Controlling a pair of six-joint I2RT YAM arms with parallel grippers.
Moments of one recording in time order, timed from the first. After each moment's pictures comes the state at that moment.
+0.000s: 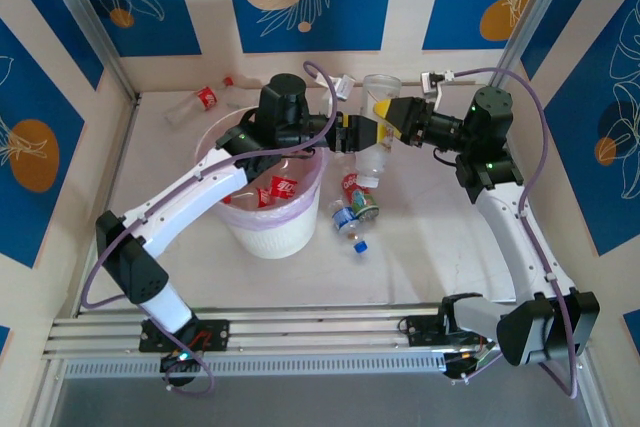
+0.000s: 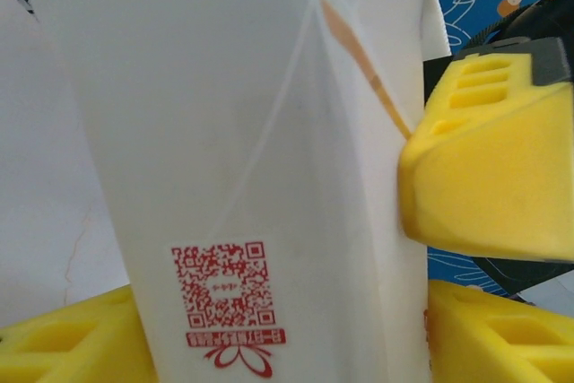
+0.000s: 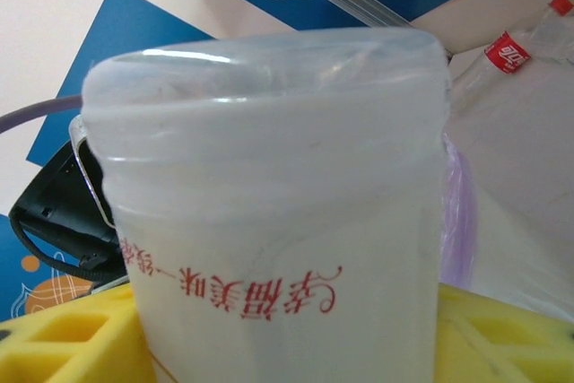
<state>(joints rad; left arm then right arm) -0.78 1.63 1.65 -0.23 0.60 -0.63 0.12 1.17 1.14 0.02 -1.03 1.02</state>
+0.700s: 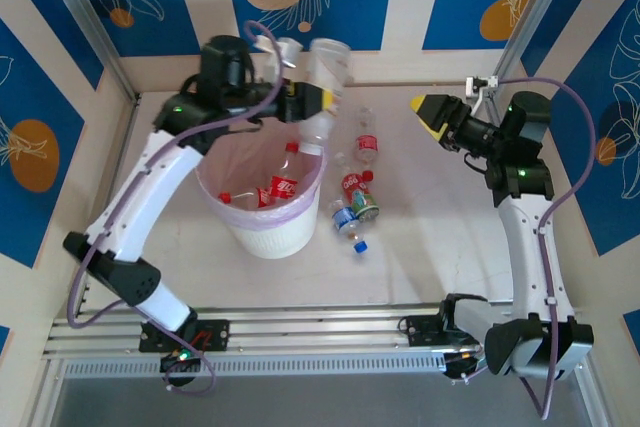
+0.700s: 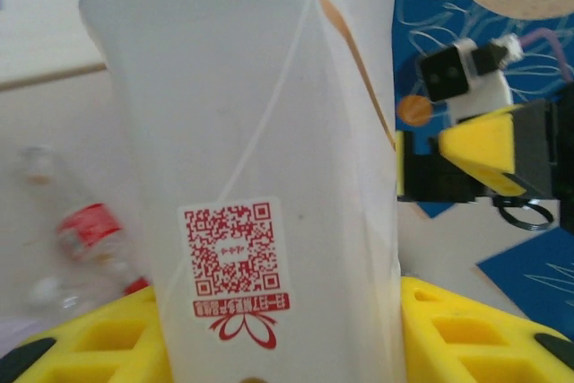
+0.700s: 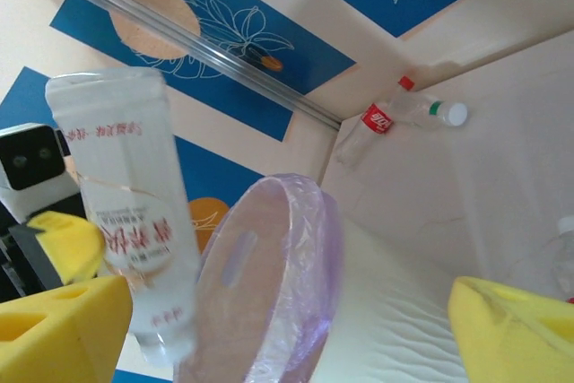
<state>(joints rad) -0.55 1.56 1.94 -0.74 0.53 -0.36 -0.12 1.09 1.17 -0.30 -0.97 0.82</state>
